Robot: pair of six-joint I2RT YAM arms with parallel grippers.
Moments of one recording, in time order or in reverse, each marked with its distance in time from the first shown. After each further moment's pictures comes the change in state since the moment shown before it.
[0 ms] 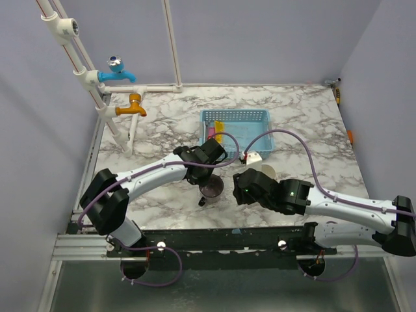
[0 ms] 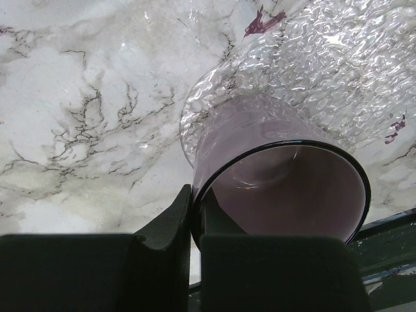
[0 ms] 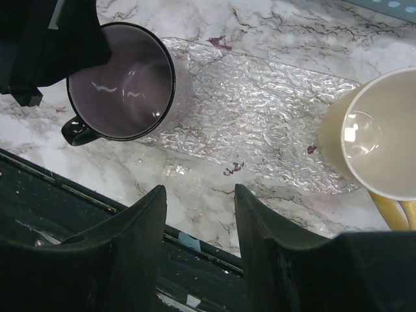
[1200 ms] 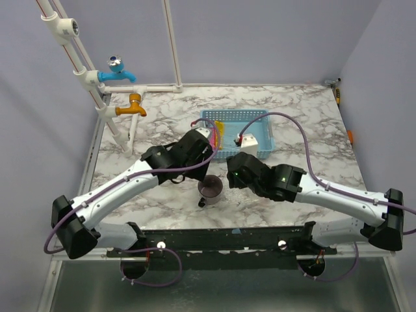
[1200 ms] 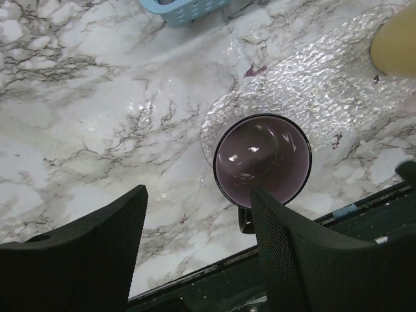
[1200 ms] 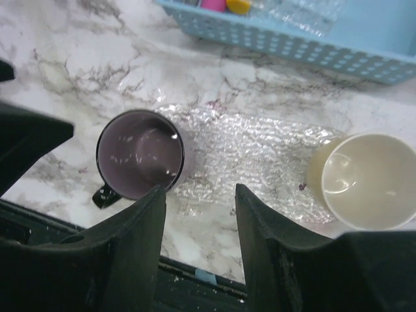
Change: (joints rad) left arm 0.000 -0.261 0.055 -0.084 -0.080 -0.018; right arm -0.035 0.141 0.218 -0.056 0.089 0.014
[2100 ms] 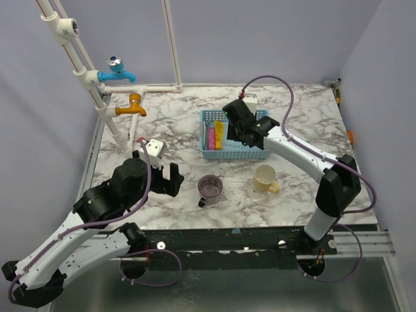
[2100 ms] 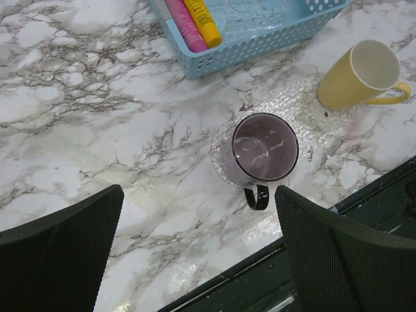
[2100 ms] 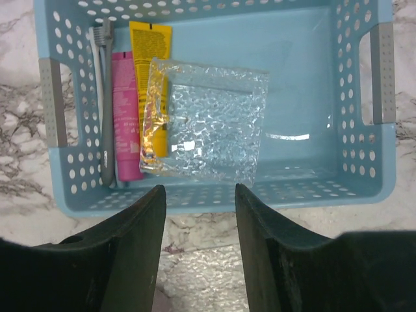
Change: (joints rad) left arm 0.024 -0.641 -0.227 0.039 -0.039 0.067; right arm -0.431 0.465 0.385 0.048 -0.044 -0.077
